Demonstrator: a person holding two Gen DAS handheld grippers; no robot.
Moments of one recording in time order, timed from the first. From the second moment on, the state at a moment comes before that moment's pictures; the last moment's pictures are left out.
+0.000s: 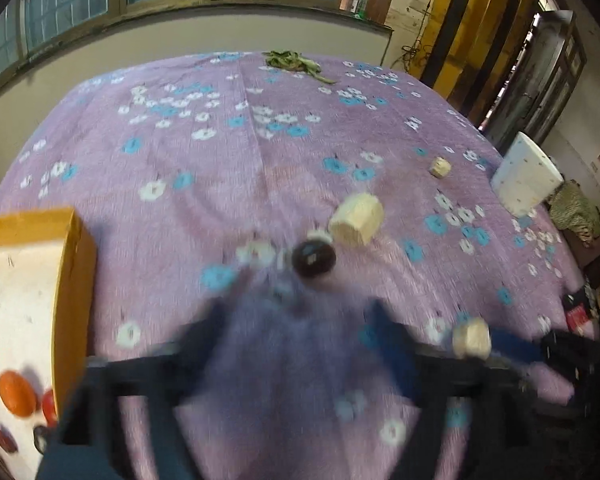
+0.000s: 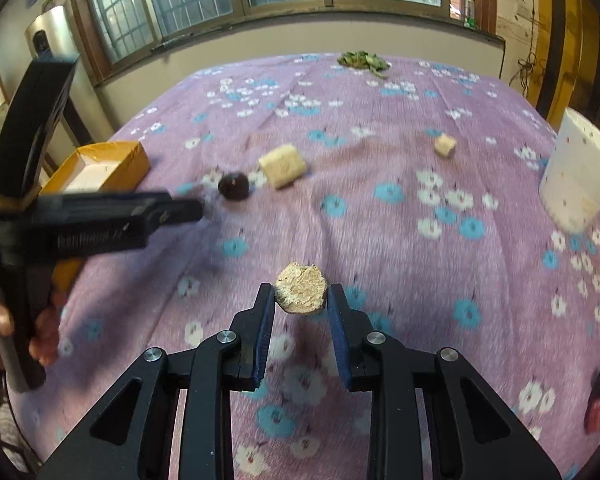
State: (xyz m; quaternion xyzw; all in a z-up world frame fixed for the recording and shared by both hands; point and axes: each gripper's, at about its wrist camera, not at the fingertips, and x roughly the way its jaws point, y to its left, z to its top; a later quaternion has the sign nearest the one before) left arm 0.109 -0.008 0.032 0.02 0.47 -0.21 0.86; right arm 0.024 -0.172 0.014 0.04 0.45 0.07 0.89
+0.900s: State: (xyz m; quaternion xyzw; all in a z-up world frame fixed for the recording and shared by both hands) left arm 0.087 0.002 0.033 0.03 0.45 -0.21 0.86; right arm -0.004 -0.179 0.021 0.06 0.43 0.08 0.90
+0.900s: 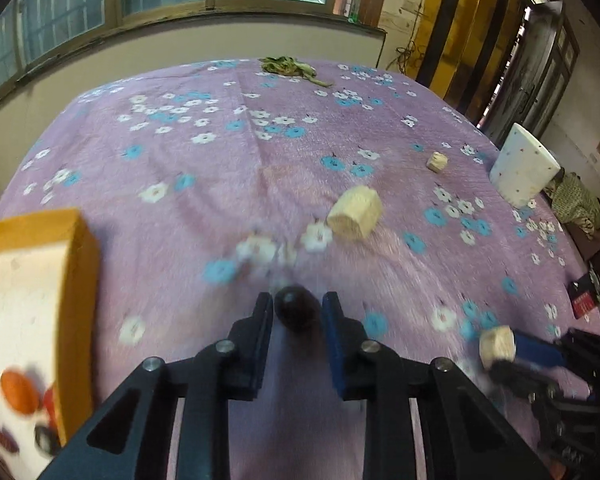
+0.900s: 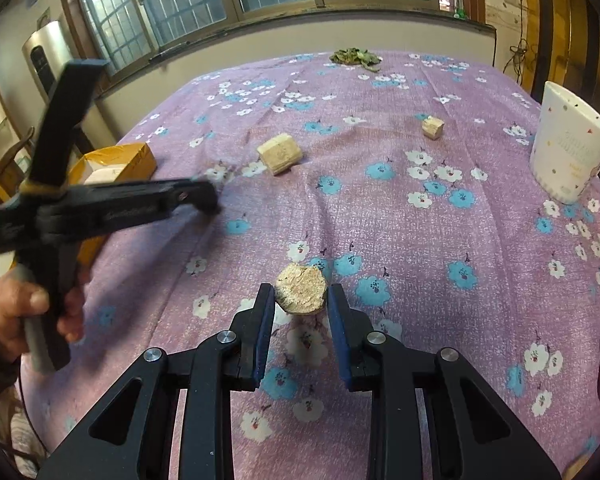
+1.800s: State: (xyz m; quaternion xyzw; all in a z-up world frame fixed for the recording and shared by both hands) left arm 0.098 -0.004 0.009 0.09 0.43 -0.21 0.87; right arm -0.021 -0.163 0.016 0.07 0.44 0.07 0.89
